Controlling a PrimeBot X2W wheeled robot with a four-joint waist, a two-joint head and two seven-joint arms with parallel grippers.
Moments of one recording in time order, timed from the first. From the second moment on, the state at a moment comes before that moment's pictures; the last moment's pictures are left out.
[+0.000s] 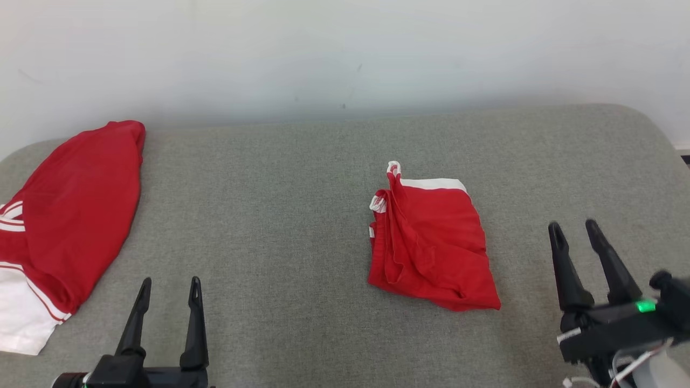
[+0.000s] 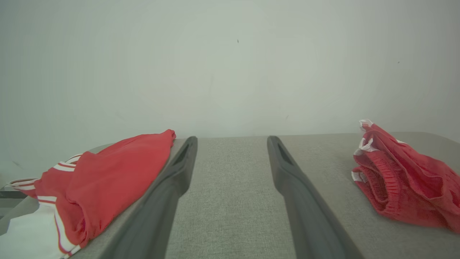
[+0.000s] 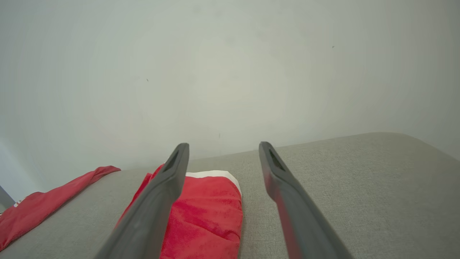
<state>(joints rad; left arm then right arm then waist) -0.02 0.05 0.01 0.06 -0.09 -0.09 -0.26 -0.21 -0.38 0.22 0.20 0.66 0.13 -0.26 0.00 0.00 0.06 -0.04</state>
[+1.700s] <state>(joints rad) -0.05 0.06 -0.07 0.12 -0.03 -0.06 -0.26 -0.45 -0.32 0.20 0.70 0.42 0.13 -0.26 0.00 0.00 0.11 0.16</state>
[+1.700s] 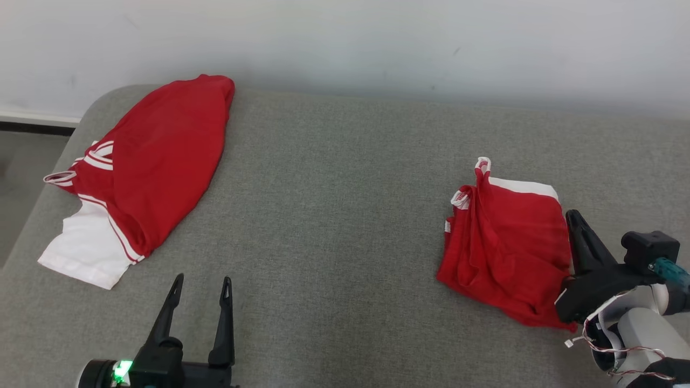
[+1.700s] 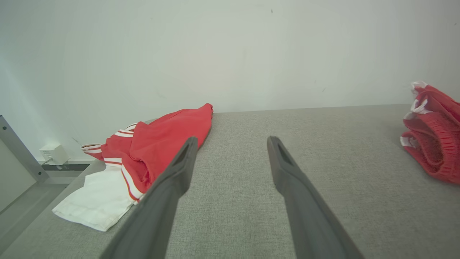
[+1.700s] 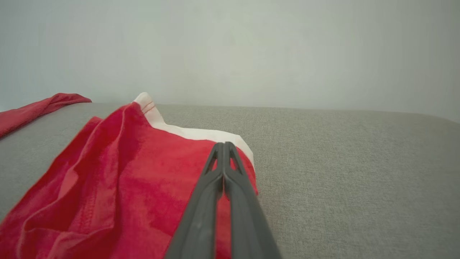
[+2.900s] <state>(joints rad) -0.10 0.05 -0.11 0.14 -0.04 -0.06 -0.26 -0.52 -0.08 0.24 0.75 0.35 0.13 -0.26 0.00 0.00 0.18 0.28</state>
